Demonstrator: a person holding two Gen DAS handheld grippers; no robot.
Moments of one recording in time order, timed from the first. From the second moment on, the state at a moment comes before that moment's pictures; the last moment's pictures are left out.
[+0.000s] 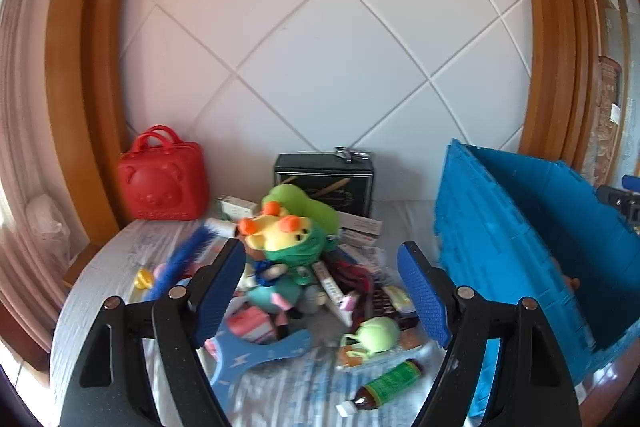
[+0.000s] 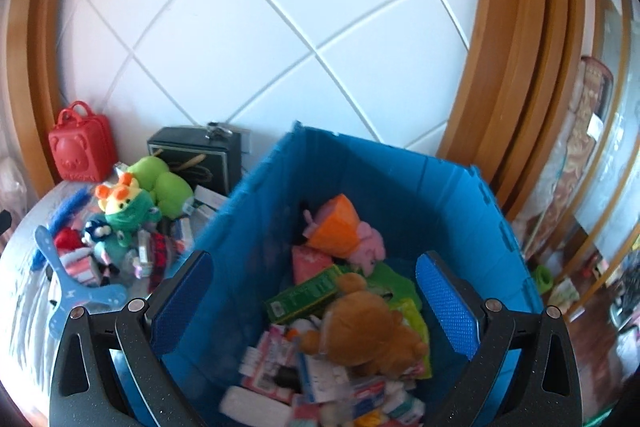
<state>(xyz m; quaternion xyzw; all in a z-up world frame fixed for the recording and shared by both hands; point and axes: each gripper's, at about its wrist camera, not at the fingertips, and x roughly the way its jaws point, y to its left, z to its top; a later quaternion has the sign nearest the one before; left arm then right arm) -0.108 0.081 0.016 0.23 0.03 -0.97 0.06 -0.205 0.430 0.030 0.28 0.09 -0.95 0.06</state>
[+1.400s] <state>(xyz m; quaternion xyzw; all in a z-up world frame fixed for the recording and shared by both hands) -0.146 -0.066 -0.259 0.40 -0.01 -0.91 0.02 -0.162 0.225 -0.260 0.47 -0.07 -0.88 -0.01</state>
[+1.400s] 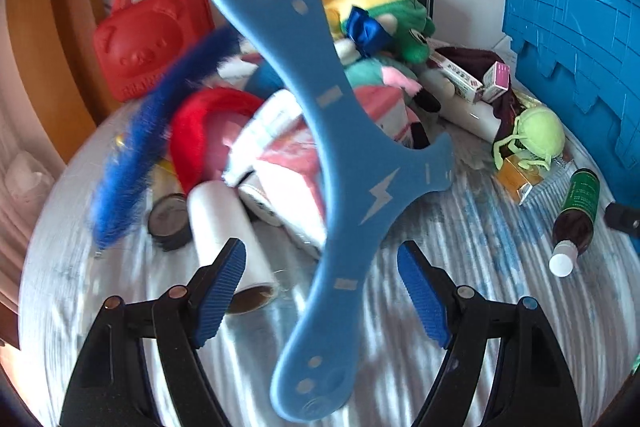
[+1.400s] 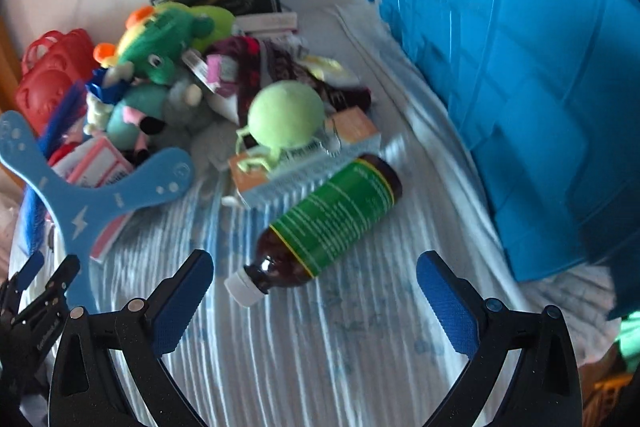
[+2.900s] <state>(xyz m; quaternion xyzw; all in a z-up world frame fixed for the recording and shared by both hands) -0.155 -0.019 -0.164 0.33 0.00 -0.94 -0.08 -0.172 0.195 -0.216 0.43 -0.06 -0.90 0.05</state>
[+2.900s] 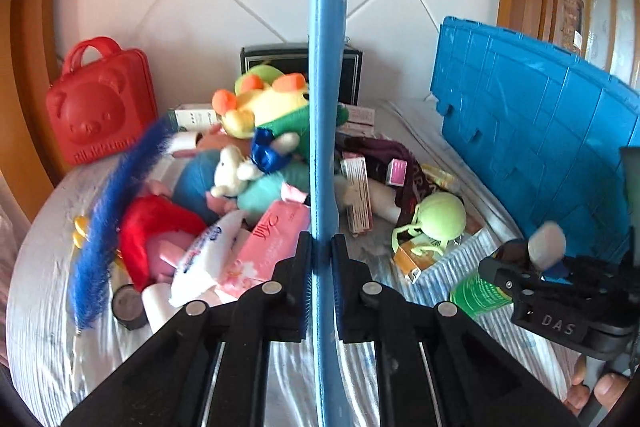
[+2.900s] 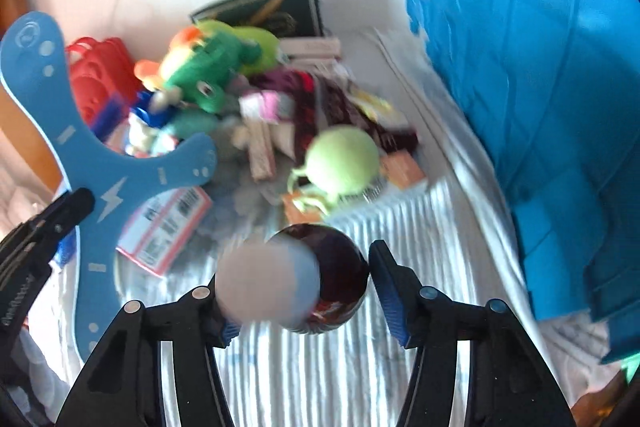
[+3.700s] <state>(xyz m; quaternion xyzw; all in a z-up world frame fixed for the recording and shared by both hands) -0.108 0.004 -0.051 0.19 0.00 -0.98 -0.07 -0.123 0.194 -0.055 0.26 -0.03 -0.96 0.07</state>
